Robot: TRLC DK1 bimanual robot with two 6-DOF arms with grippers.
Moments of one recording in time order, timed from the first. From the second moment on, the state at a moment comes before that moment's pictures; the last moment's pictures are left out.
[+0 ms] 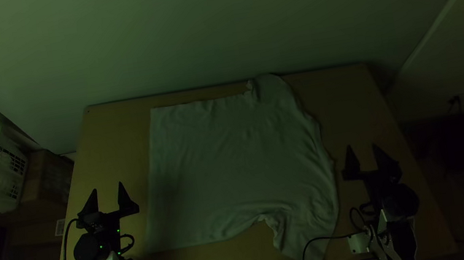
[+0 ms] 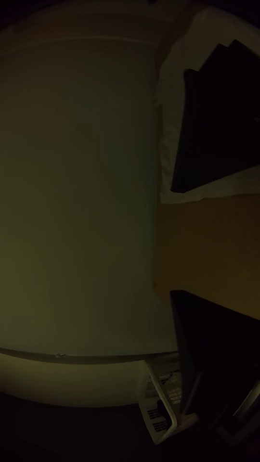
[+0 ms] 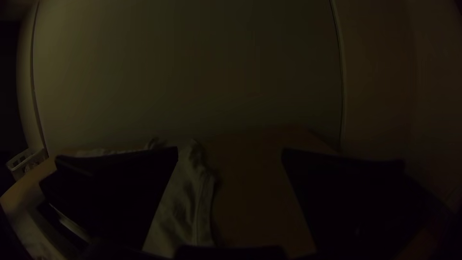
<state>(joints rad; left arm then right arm) 0.17 0.01 0.05 0.01 0.00 0.00 -0.01 0.01 0.03 -0.01 -0.01 0.15</state>
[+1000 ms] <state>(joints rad) 0.15 0.03 0.21 0.26 0.00 0.03 -0.01 0.02 0.20 0.31 0.00 0.16</state>
